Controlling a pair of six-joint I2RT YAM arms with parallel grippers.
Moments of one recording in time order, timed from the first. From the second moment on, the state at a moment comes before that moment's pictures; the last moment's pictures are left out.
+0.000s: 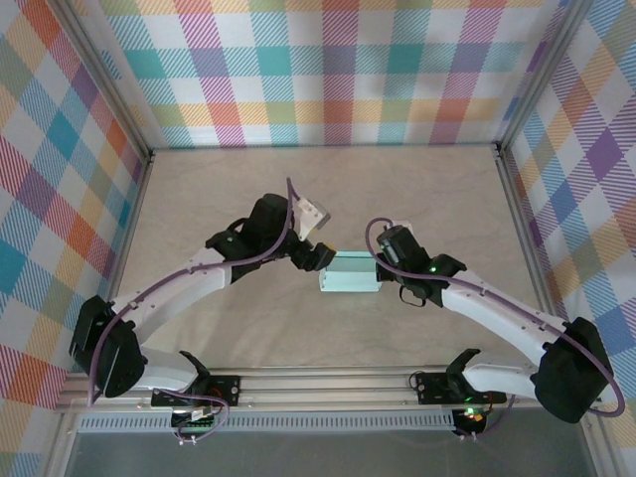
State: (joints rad) left arm -0.70 1.38 1.10 -0.39 0.21 0.05; right arm 0.70 1.18 0.80 -0.54 0.33 0.49
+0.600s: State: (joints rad) left arm -0.79 1.64 1.42 -0.85 0.03 -0.04; right arm 0.72 1.19 0.81 -0.53 0.35 0.49
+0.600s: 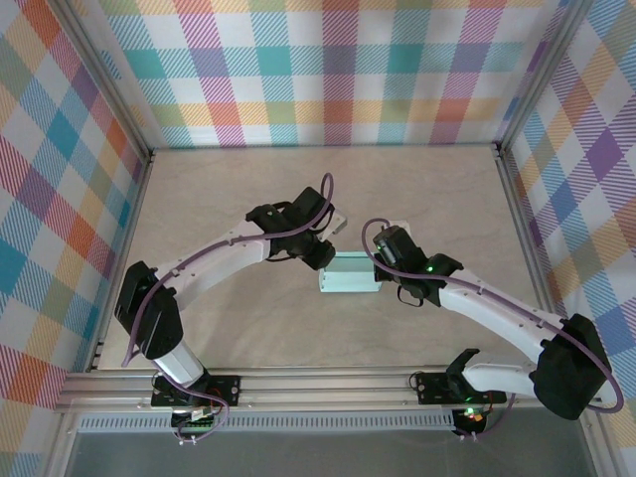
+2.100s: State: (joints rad) left arm -0.79 1.68 1.46 -0.91 0.05 -0.12; right arm 0.72 1.19 0.81 -0.53 0.35 0.49
